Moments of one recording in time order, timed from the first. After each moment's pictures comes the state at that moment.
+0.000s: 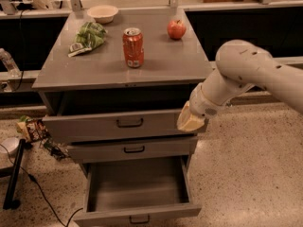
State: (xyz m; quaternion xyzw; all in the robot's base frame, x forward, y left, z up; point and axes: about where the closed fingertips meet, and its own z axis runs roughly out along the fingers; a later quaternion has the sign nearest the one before) arm 0.538 -0.109 0.738 -0.69 0.69 0.13 0.18
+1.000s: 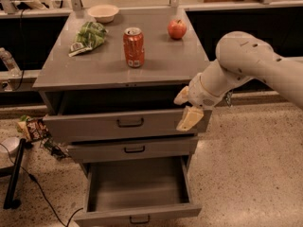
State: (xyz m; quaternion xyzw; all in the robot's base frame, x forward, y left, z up) arm 0.569 -0.103 0.756 -0.69 0.68 0.10 0.22
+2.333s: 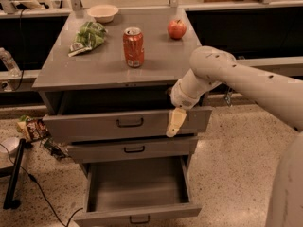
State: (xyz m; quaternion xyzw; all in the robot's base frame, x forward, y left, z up) arm 0.636 -0.068 0.683 -0.68 0.70 0.11 0.21
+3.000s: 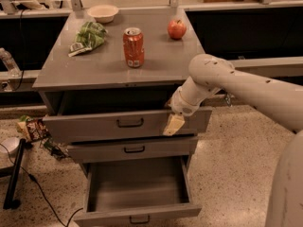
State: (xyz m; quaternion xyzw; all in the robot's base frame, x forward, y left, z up) arm 0.618 -0.070 0.658 -0.68 0.70 0.13 0.18
